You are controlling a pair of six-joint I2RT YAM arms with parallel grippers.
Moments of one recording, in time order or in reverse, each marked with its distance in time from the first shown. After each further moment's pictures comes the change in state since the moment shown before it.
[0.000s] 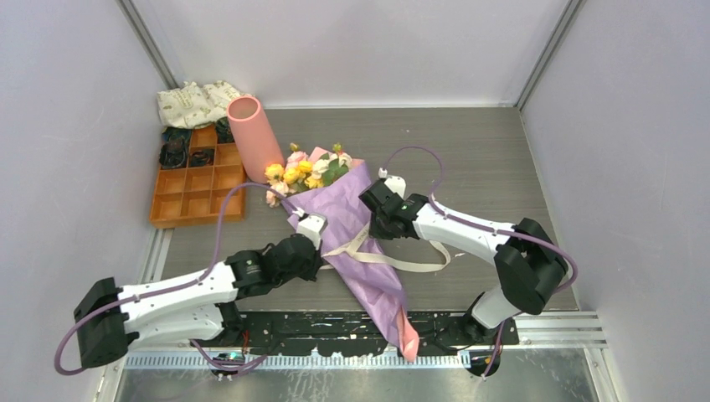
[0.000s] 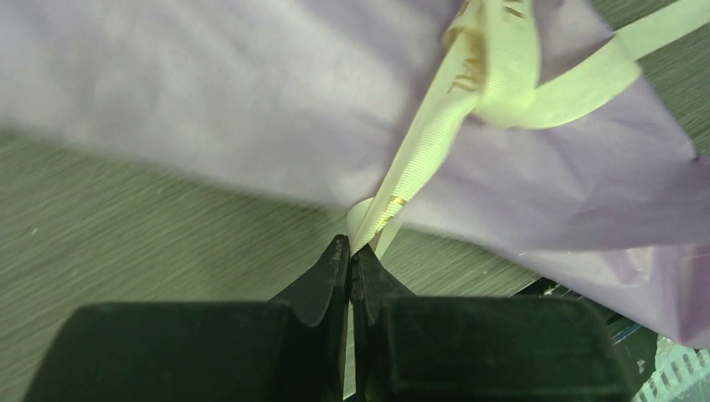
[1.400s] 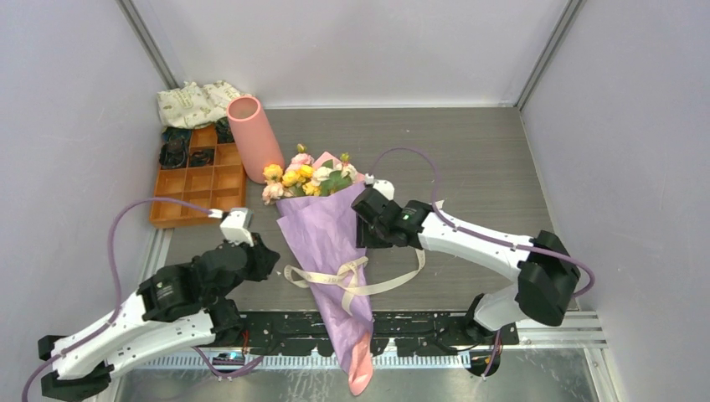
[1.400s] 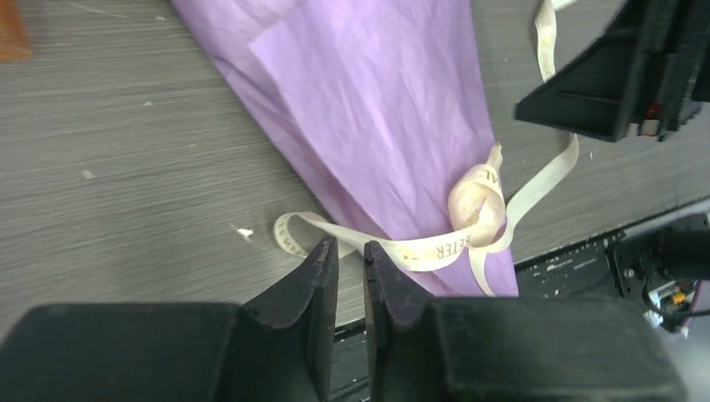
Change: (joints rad) left arm 0.002 -0.580 0.173 -0.621 -0.227 -0.270; right arm 0.108 -0.127 0.045 -0.100 -0.018 -0.031
